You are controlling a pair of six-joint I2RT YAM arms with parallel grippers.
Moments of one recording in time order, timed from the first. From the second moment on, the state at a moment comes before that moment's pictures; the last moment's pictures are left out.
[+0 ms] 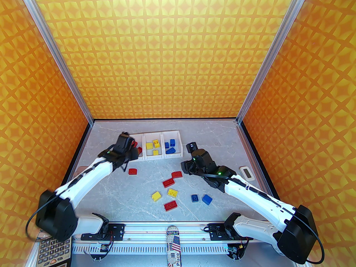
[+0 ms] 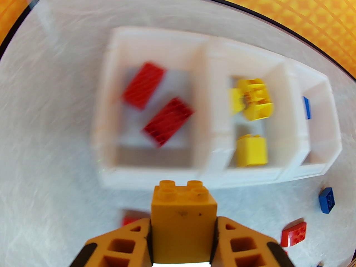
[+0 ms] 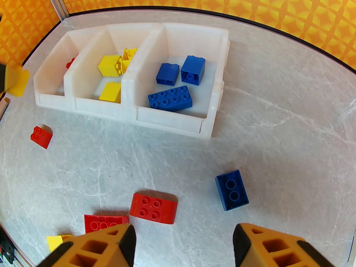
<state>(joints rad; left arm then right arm) -0.44 1.47 1.12 -0.54 -0.16 -0.51 0.66 1.15 0.82 -0.43 0.20 0.25</state>
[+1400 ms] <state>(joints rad) -0.52 1.74 1.38 -0.57 -0.18 -0.47 0.66 1.10 0.78 -0.46 0.22 0.27</state>
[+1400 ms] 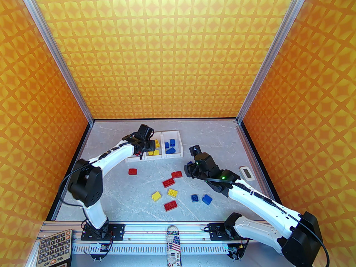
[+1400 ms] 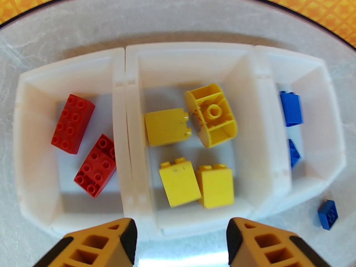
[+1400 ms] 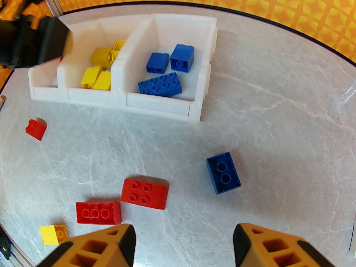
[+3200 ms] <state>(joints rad) -0.77 1.29 0.86 -0.52 -0.19 -0.60 0.49 1.76 0.99 -0.37 0.26 0.25</state>
